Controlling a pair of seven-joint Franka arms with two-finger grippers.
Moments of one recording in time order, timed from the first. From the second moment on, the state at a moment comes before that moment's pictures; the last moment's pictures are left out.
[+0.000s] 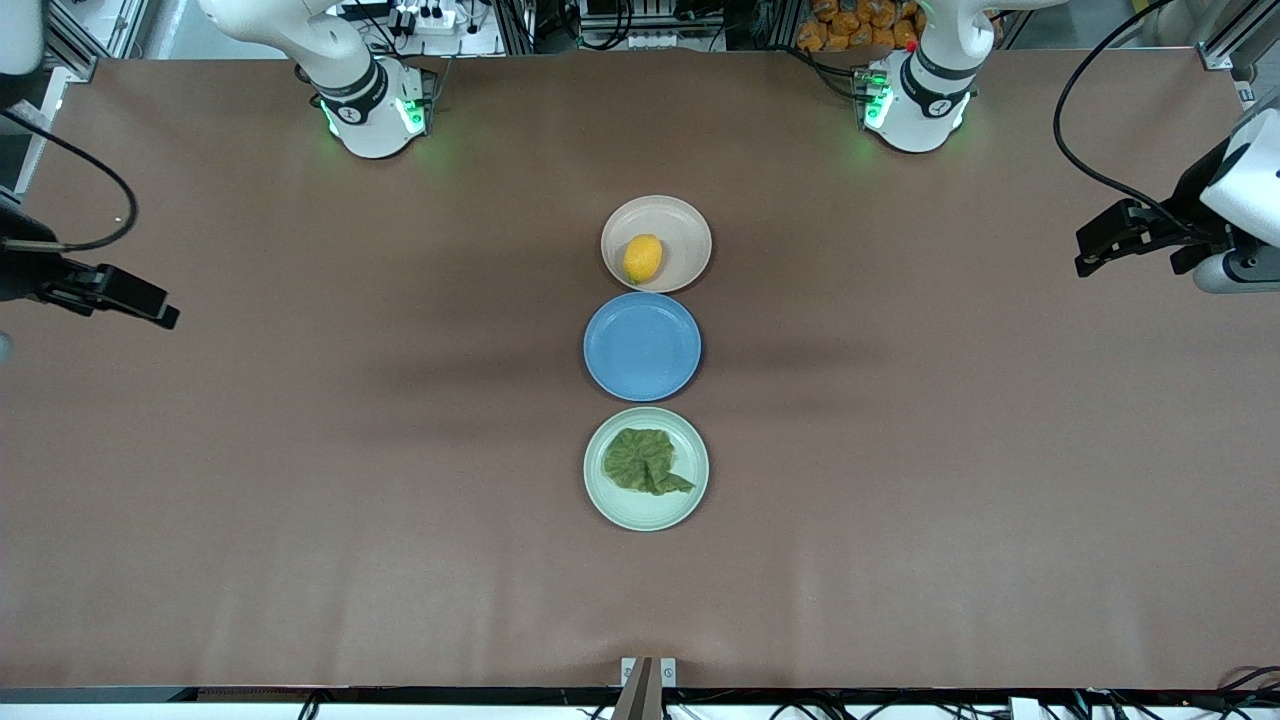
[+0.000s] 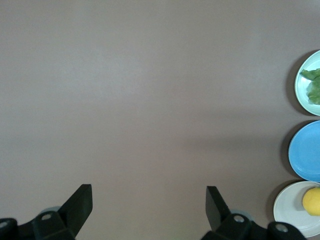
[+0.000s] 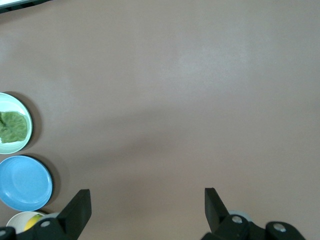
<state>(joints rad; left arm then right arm) -0.04 0.05 -0.08 -1.47 0.02 1.52 -0.12 0.51 0.23 -0.64 -1.30 0.22 1.45 0.09</state>
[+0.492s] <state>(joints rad) -0.04 0.05 -0.08 -1.47 0.02 1.51 -0.12 -0.02 0.18 -0.02 -1.29 0.10 1.43 0.09</state>
